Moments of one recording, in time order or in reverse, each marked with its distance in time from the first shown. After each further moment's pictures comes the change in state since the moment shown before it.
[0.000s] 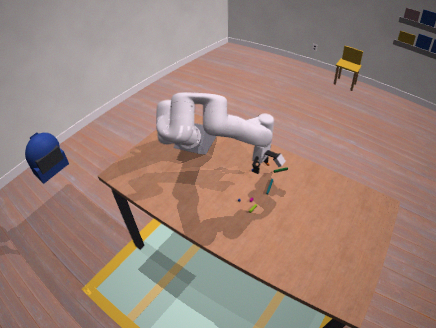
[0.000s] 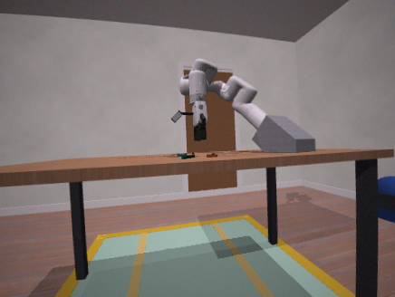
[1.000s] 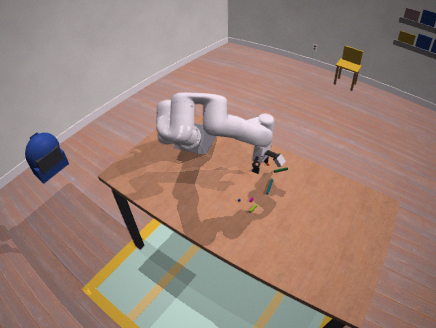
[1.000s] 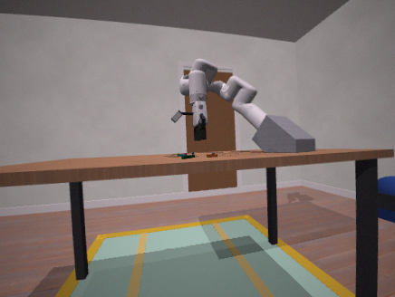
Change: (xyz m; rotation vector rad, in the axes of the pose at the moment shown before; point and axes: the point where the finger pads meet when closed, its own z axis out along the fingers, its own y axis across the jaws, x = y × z) arm 0.000 0.000 0.000 0.000 0.000 0.007
